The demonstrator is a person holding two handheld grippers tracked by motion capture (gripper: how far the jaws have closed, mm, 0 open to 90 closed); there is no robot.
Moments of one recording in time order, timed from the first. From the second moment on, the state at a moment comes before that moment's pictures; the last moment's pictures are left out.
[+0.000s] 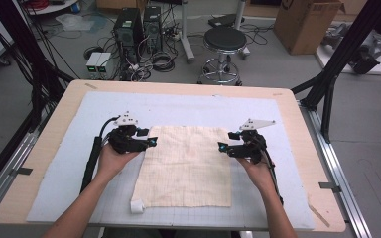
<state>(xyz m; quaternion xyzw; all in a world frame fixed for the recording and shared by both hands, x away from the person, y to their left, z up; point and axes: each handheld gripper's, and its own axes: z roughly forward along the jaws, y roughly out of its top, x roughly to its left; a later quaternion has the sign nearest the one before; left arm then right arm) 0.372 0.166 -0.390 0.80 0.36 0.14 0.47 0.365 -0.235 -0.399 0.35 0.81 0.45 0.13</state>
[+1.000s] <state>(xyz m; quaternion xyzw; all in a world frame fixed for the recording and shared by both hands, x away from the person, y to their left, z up) 0.438 0.157 -0.441 0.80 0.44 0.13 0.40 0.445 -0.242 -0.432 0.45 0.80 0.37 0.11</state>
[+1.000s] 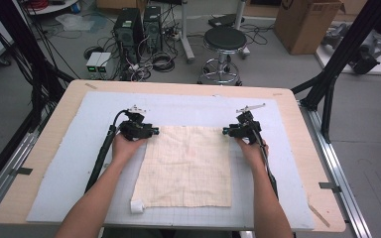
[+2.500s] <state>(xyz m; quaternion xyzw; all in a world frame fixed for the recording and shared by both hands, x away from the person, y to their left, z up) 0.431 0.191 -0.410 0.77 0.44 0.16 0.43 0.446 -0.221 -0.399 0.41 0.81 0.41 0.09</state>
